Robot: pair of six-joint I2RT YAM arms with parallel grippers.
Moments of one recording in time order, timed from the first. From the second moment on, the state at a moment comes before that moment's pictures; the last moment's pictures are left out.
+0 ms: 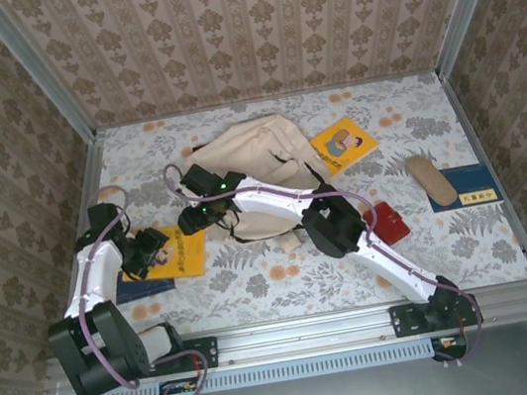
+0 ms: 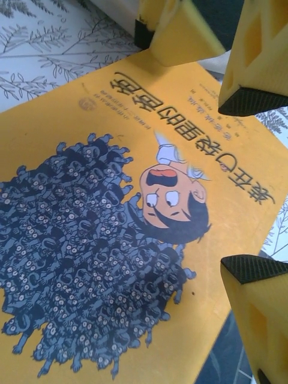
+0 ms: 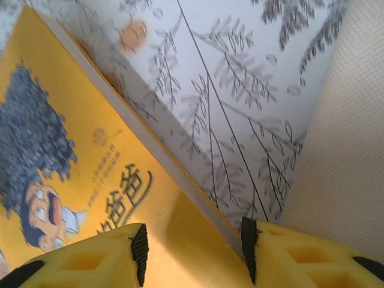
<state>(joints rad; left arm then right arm) 0.20 1.24 0.75 -0.80 0.27 -0.59 0.89 2.61 2.31 -0.63 -0.30 0.43</state>
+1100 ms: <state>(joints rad) 0.25 1.19 0.68 -0.79 0.26 -0.56 0.95 2.35 1.93 -0.55 -0.24 0.55</state>
